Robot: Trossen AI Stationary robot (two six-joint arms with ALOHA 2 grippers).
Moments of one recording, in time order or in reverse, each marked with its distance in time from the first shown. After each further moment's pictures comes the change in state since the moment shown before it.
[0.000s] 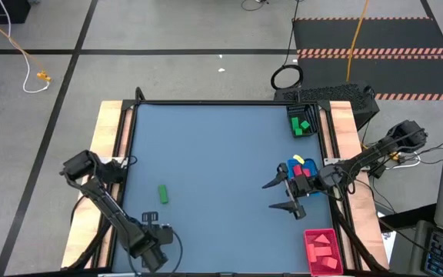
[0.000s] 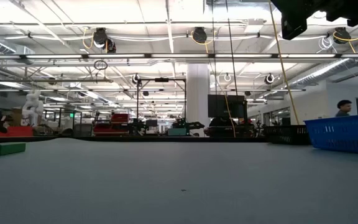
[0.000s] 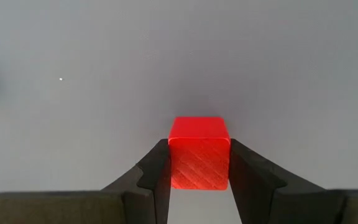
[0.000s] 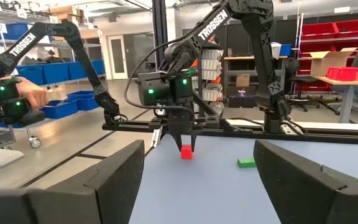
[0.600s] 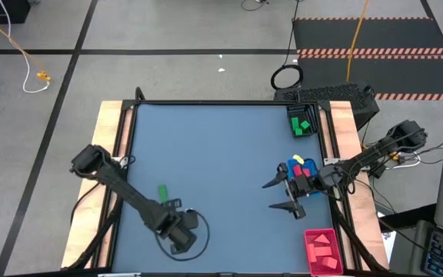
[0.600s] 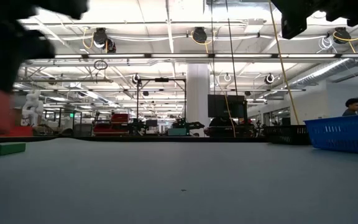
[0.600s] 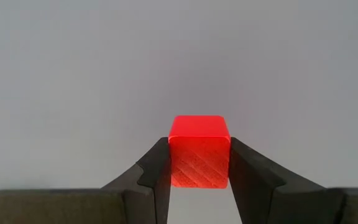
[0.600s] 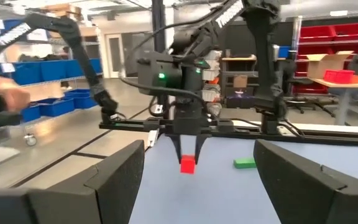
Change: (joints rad) left arm 0.253 0.001 0.117 0.051 -0.079 0.156; right arm -0.003 0.000 0.000 0.000 0.001 -0.020
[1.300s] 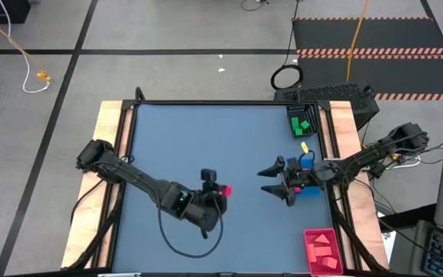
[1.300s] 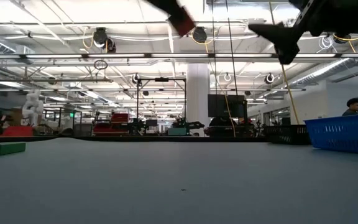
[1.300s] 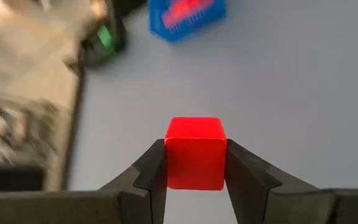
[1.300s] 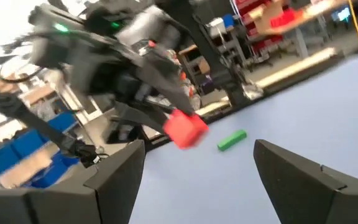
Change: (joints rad) left arm 0.172 0.000 0.269 0.158 -0.624 0.833; right arm -0.104 0.021 0.000 -0.023 0.100 0.429
